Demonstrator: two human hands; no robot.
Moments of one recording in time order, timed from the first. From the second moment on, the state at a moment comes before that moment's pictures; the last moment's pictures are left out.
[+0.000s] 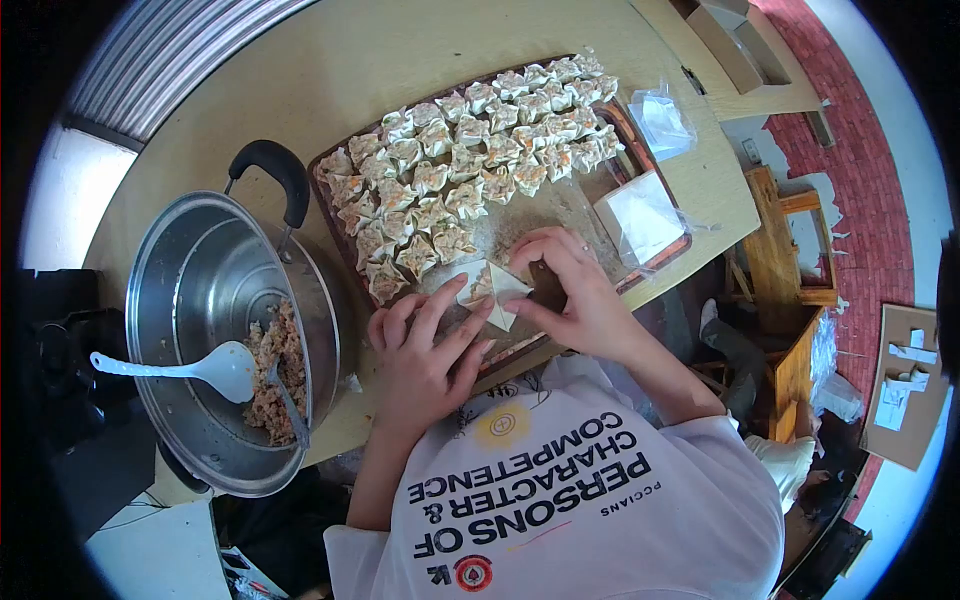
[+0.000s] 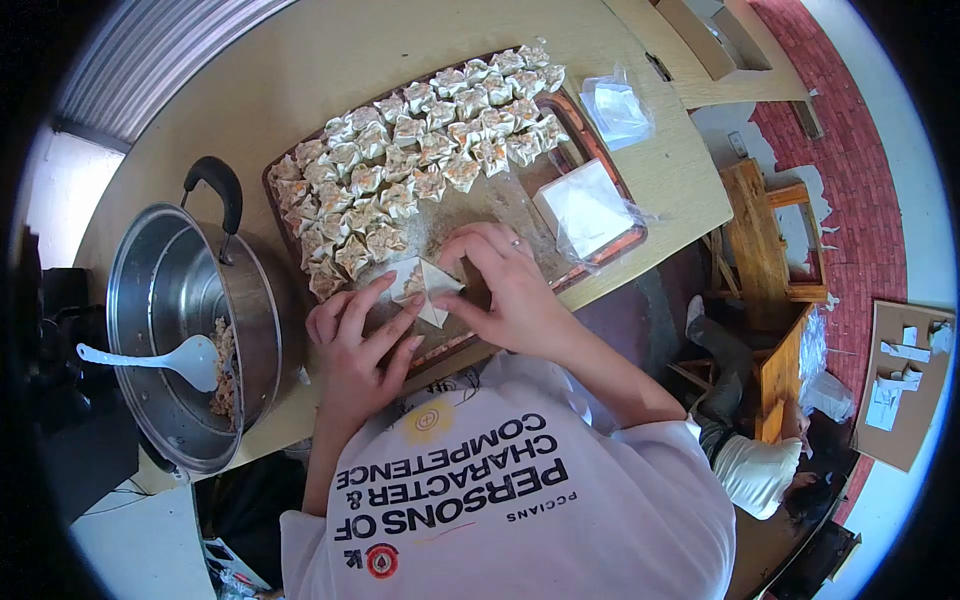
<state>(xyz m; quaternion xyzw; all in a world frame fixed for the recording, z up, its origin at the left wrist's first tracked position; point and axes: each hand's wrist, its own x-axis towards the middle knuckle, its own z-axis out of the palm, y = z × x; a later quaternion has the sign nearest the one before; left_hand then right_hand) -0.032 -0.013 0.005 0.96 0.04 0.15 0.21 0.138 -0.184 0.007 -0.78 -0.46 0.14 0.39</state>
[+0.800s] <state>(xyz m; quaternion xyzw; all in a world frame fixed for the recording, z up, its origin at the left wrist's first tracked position) -0.037 -0.012 -0.005 0.95 0.05 0.20 0.23 0.139 -0.174 0.005 -0.79 -0.44 0.11 0.42</state>
